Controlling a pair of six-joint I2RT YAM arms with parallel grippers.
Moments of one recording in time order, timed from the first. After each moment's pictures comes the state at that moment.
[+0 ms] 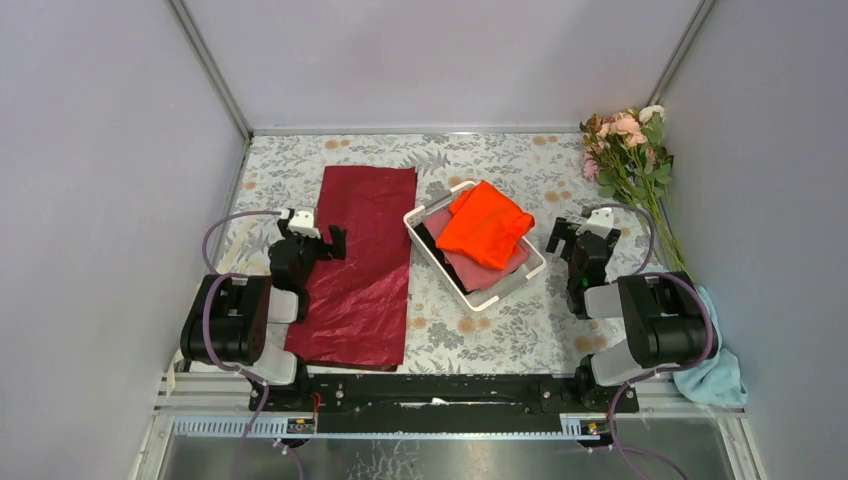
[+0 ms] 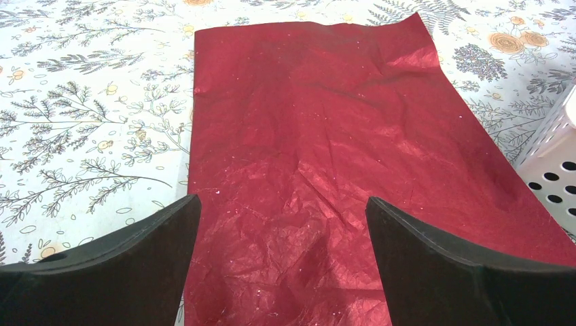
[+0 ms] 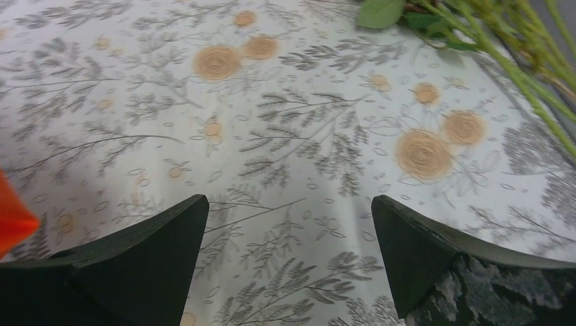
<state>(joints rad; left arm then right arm) 0.01 1.51 0.24 1.14 0.17 -0.03 0.08 1.53 0.27 0.98 0.28 0.09</state>
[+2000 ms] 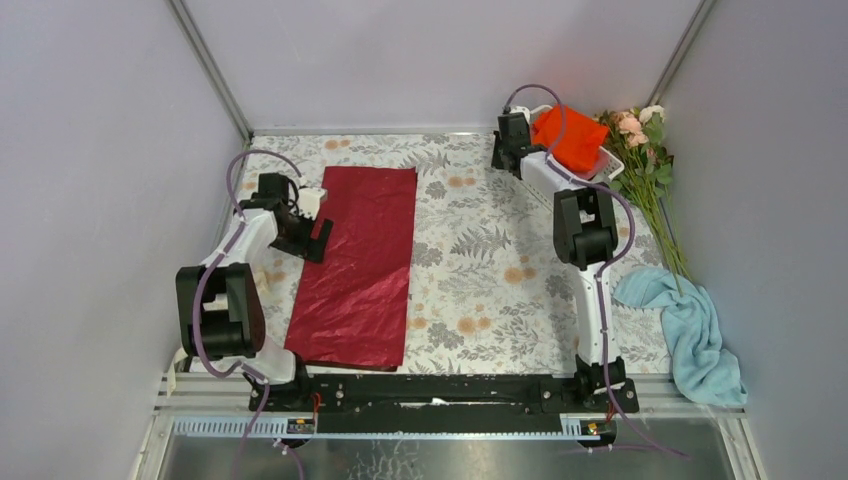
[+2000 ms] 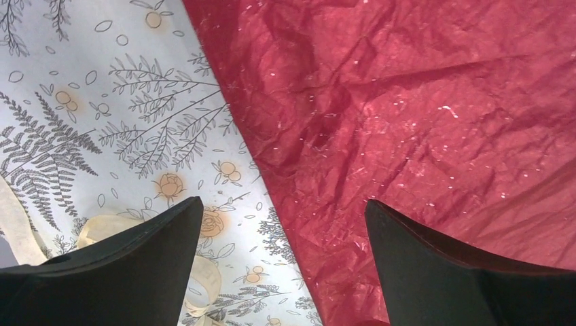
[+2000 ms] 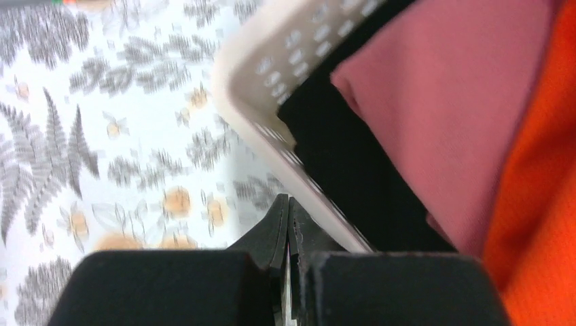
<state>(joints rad) 0.10 1.54 1.04 -0.69 0.21 0.43 0.26 2.34 1.84 -0.21 0.19 0.28</state>
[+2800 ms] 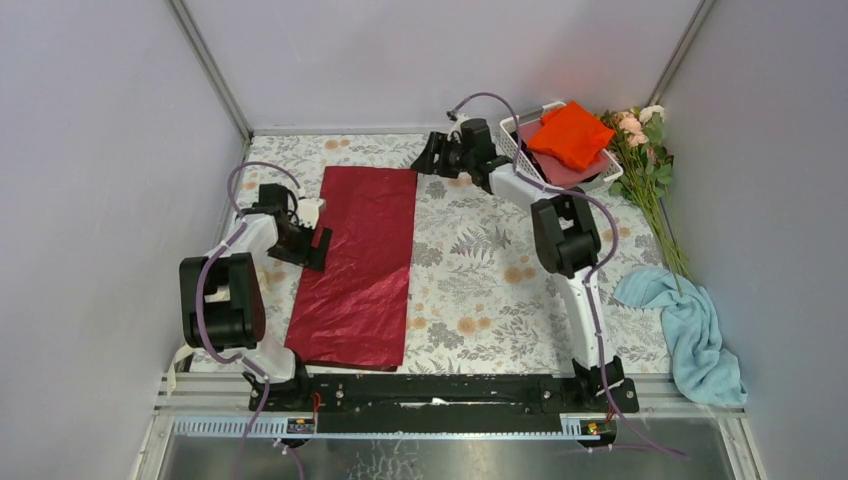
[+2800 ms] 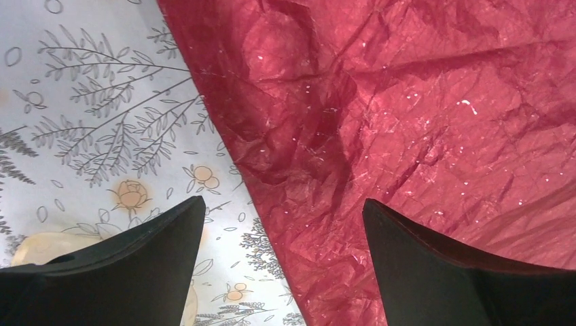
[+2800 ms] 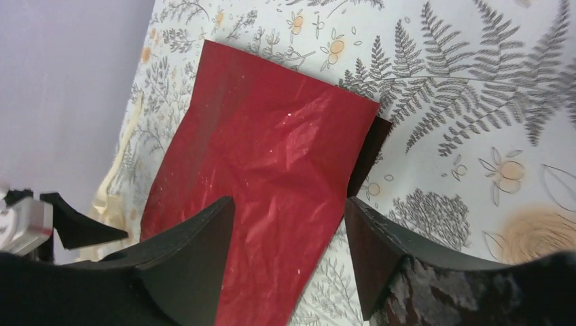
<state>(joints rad) 0.15 1.59 0.97 -0.62 0.25 0.42 0.43 2.33 1.84 0.02 -0.43 0.53</state>
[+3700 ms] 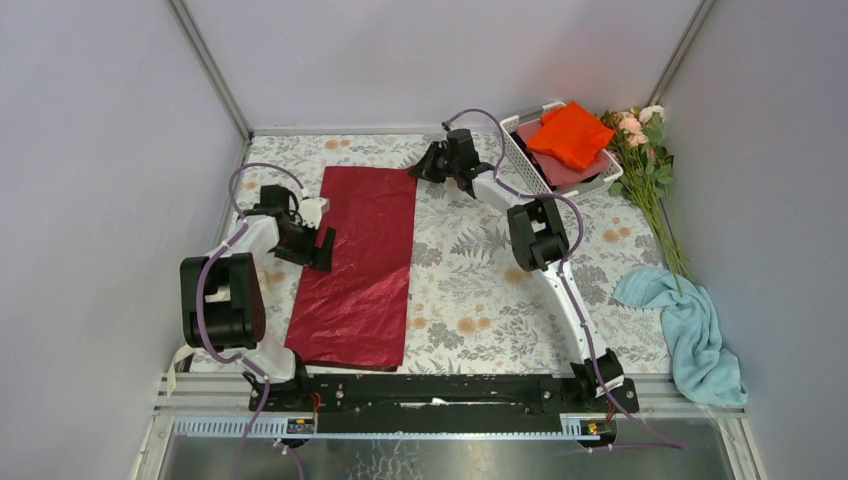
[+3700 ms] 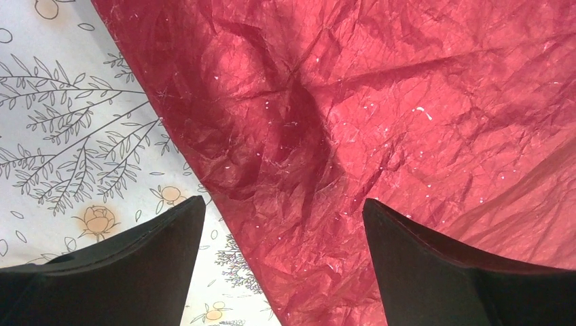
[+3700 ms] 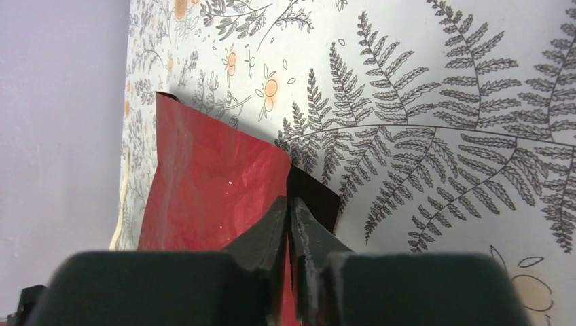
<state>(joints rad) 0.14 1.59 0.95 -0.60 0.35 0.41 0.45 2.75 2.27 0.01 -0.40 0.76</state>
